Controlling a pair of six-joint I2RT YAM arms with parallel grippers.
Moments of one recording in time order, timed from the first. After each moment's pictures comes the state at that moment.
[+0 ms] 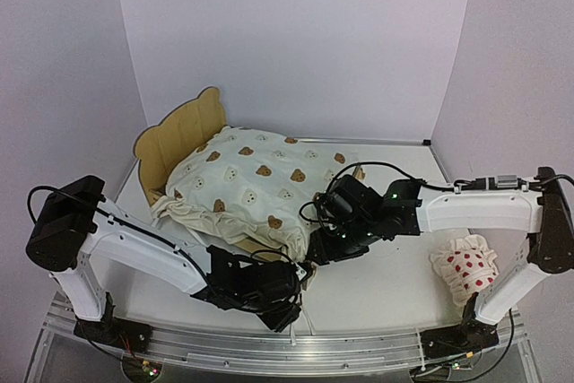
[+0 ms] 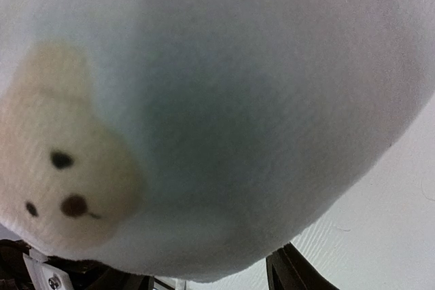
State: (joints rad) left arm -1.44 1.80 1.02 -0.29 -0.15 -0.55; right arm 1.06 1.58 1.12 -0.61 0.07 0.69
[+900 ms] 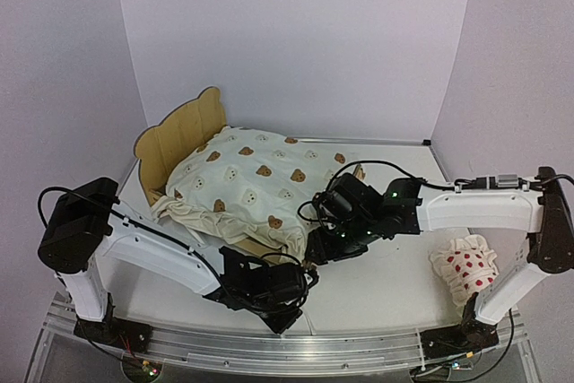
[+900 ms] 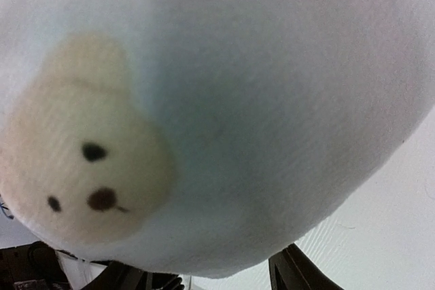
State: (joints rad) left arm -1.44 1.87 1.09 -0.34 -0.06 -0.56; right arm 1.06 1.57 1.13 -0.61 0.05 0.69
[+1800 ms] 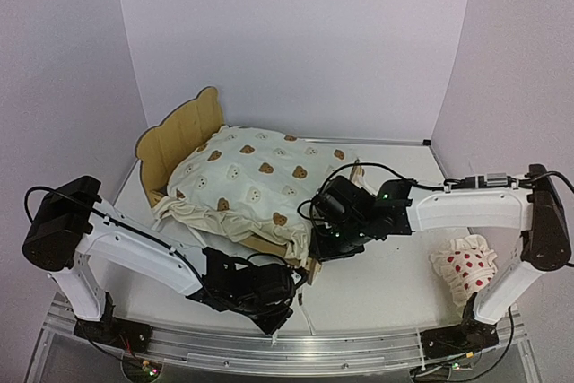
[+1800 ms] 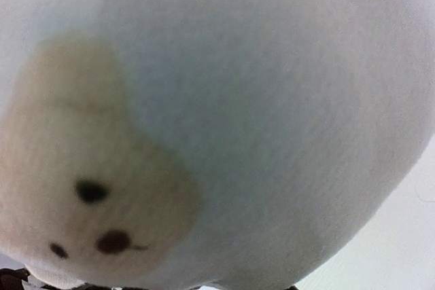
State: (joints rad) left arm -1.44 1.78 0.99 -0.30 -0.07 -0.61; right arm 1.04 1.63 1.14 -0.60 0.12 0.73
